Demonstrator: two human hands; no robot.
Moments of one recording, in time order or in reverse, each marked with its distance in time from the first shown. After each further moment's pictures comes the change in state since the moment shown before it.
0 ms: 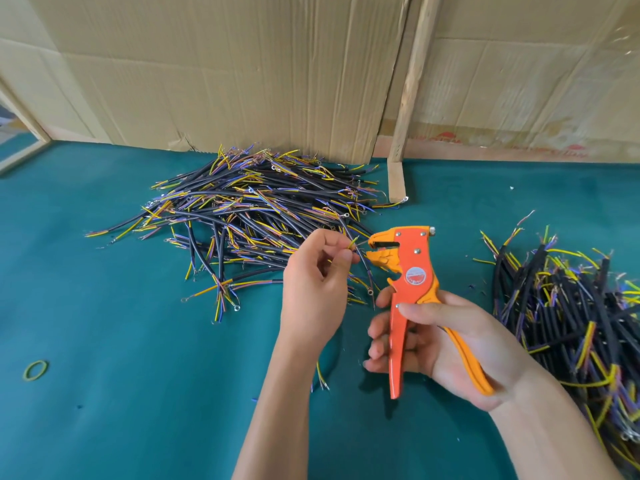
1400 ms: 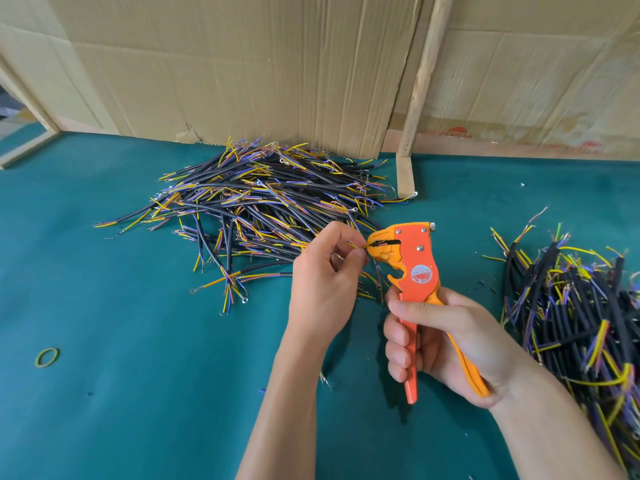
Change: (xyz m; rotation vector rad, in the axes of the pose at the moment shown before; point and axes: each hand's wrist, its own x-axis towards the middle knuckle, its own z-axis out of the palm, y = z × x) left_hand 0.002 -0.001 -0.002 0.014 -0.091 0.007; right_hand 0.005 0.007 0.005 -0.103 0.025 0.002
